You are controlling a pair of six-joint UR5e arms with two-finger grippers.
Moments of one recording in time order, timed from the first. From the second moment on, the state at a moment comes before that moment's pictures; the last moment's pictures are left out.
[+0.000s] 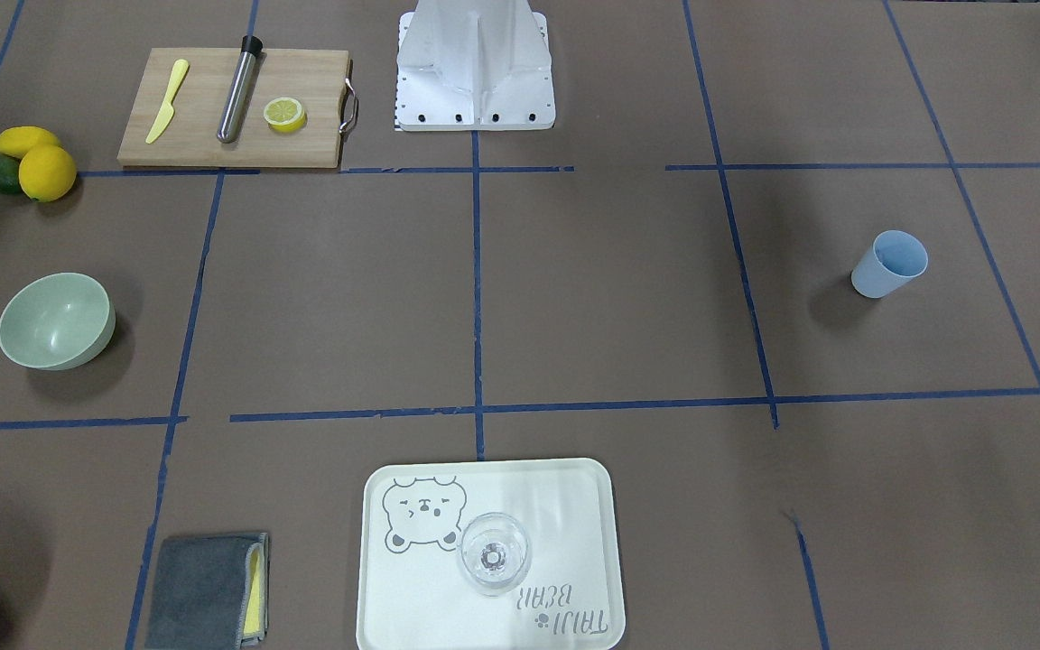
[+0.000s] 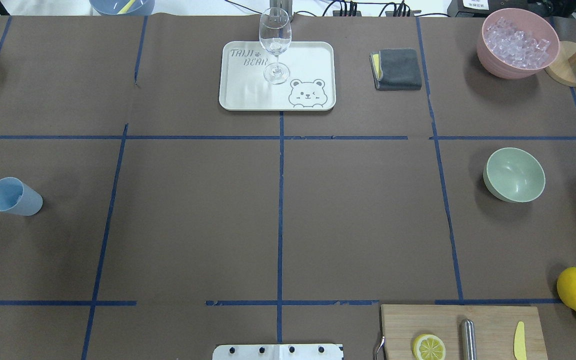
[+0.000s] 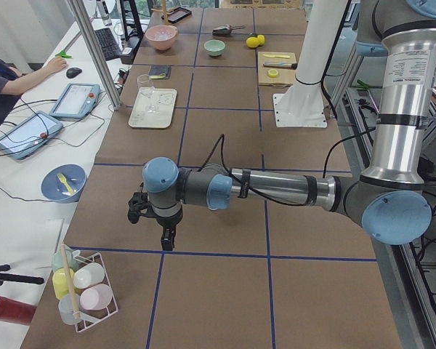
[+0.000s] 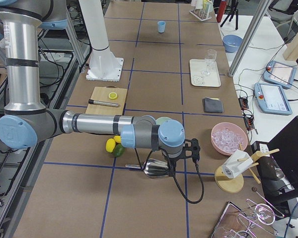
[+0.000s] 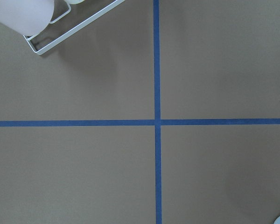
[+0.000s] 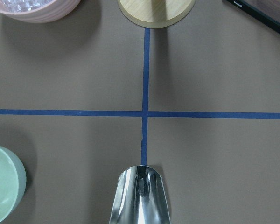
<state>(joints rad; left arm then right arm) -1.55 -1.63 -1.60 -1.60 -2.34 -0.08 1.68 -1.59 1.61 -1.54 2.44 -0.04</state>
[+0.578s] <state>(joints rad) -1.50 -1.64 -1.68 -1.63 -2.34 -0.08 1.67 -1.58 1.61 -1.52 2.45 -0.03</state>
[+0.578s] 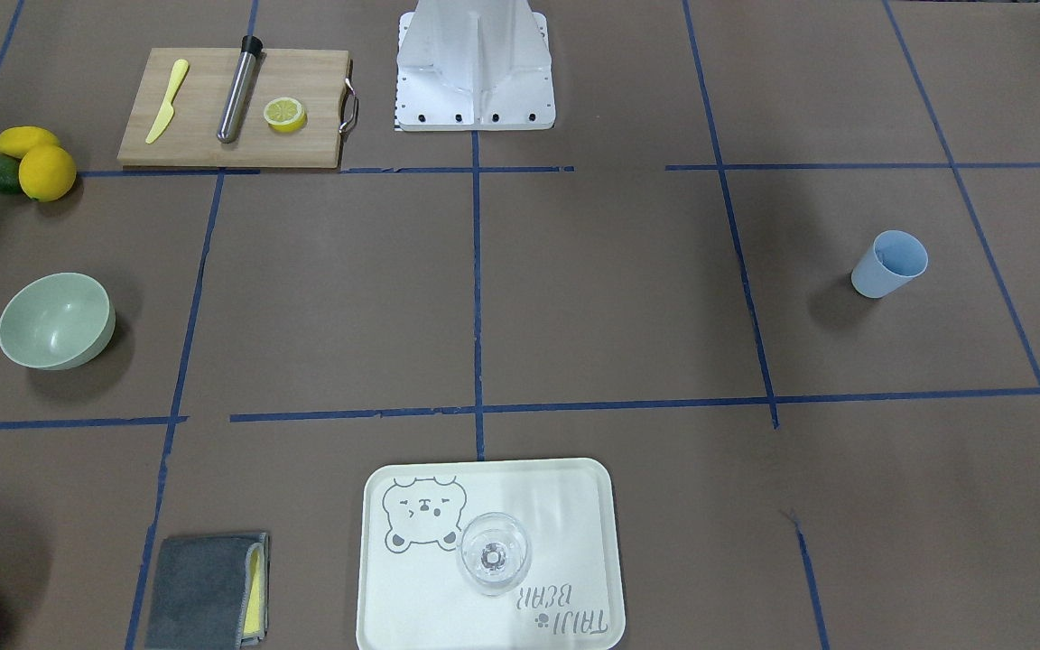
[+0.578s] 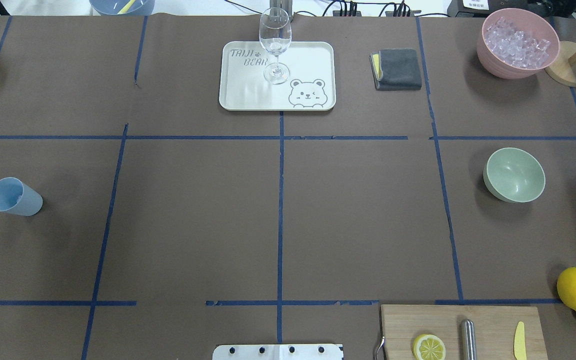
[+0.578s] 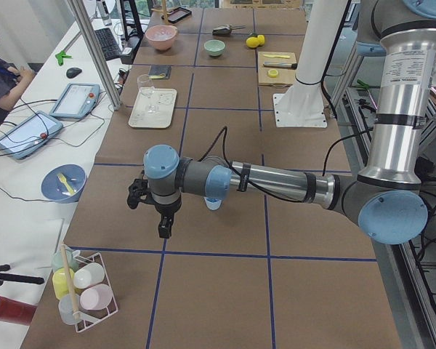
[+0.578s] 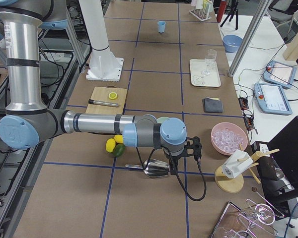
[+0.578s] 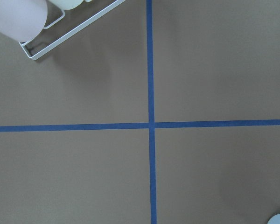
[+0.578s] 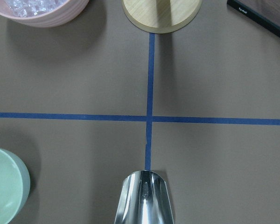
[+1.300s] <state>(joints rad) -1.20 -1.58 -1.91 -2.04 -2.20 -0.57 1.54 -1.52 1.58 -1.48 2.44 0.02</state>
